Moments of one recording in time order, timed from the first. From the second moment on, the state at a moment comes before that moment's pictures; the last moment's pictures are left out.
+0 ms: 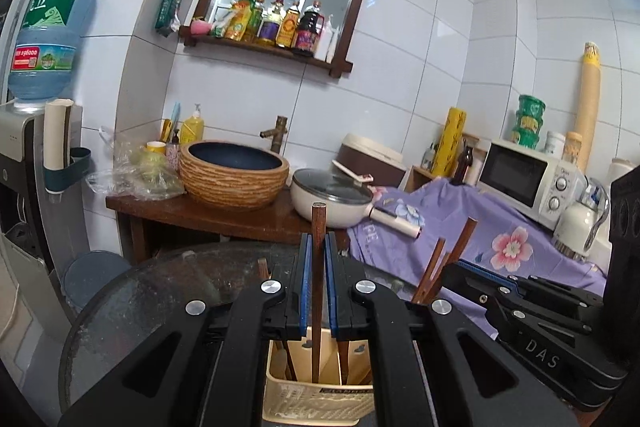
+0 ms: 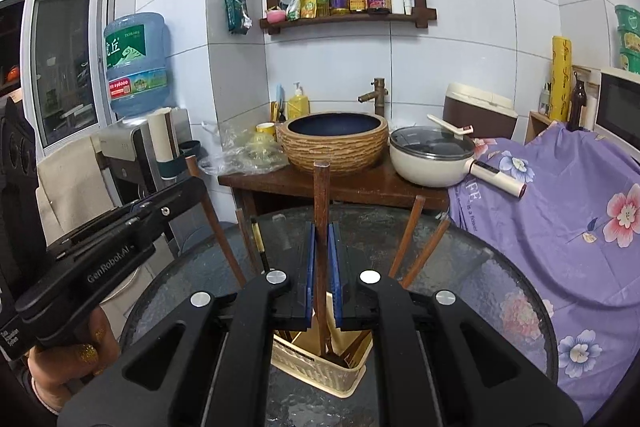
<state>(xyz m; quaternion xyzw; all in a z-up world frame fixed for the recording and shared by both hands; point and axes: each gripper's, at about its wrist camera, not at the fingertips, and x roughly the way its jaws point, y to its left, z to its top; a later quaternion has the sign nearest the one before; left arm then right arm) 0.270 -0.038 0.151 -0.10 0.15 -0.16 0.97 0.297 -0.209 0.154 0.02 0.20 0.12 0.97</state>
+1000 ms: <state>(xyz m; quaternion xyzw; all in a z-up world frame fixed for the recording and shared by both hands) 0.271 -0.041 0.105 -0.08 0.22 -0.18 0.95 0.304 -0.221 0.092 0.03 0.25 0.12 0.96</state>
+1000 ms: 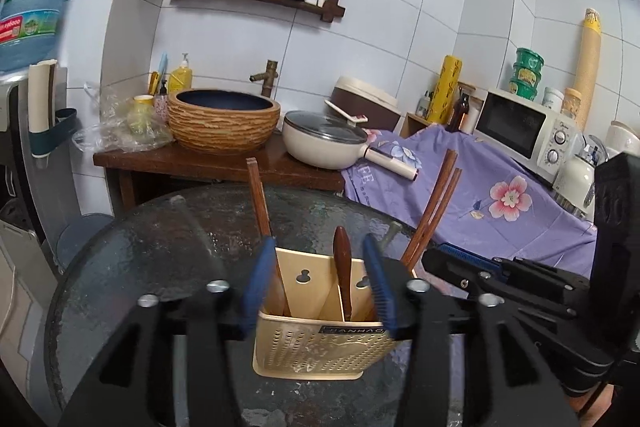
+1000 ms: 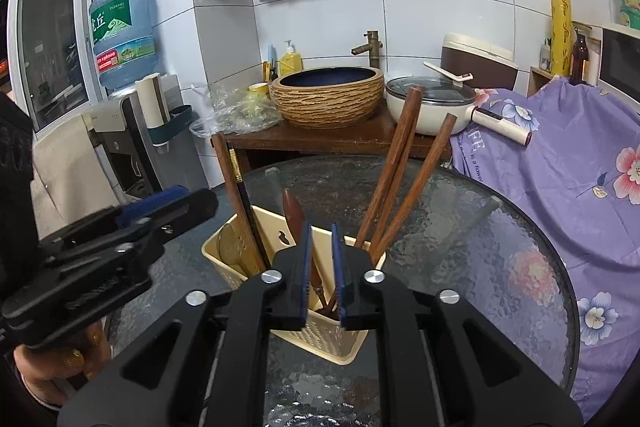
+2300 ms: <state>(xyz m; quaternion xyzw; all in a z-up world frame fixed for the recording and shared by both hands) 0.178 0.041 -0.024 -0.01 0.37 -0.10 0.92 0.188 -0.142 -0.061 0.00 0.40 0.17 0.90</state>
